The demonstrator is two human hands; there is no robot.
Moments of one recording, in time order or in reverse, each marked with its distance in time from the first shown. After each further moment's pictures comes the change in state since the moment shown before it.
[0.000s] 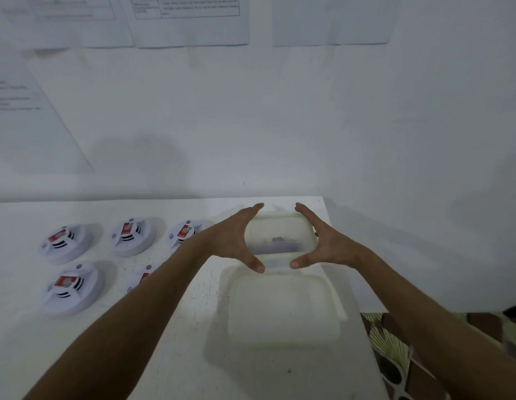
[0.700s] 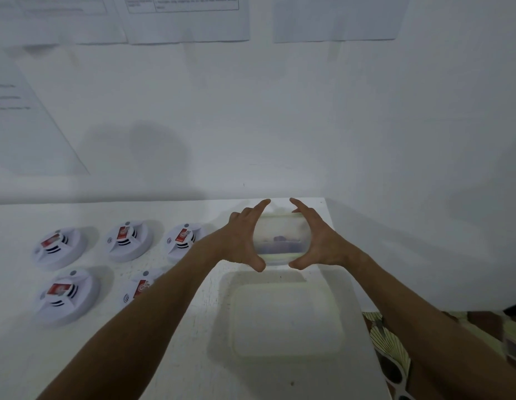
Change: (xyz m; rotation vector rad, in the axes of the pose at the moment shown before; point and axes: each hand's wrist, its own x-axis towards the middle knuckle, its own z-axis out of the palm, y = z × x) left_hand 0.025 -0.007 0.011 0.135 0.069 0.011; right_hand 0.034 0.017 0.006 -0.111 0.133 -0.135
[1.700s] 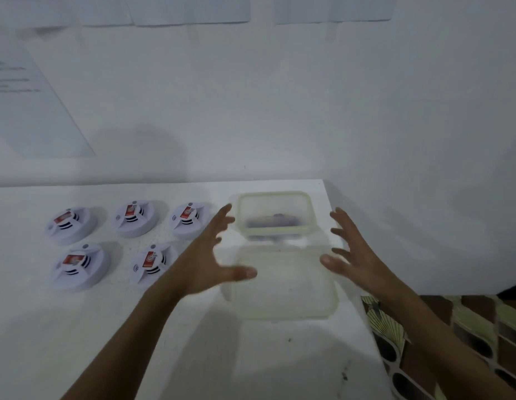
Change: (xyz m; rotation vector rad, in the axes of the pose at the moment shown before) left_hand -0.133 0.009 0.021 -0.566 0.219 -0.082; right_hand -0.130 -0.030 0.009 0.354 0.169 0.118
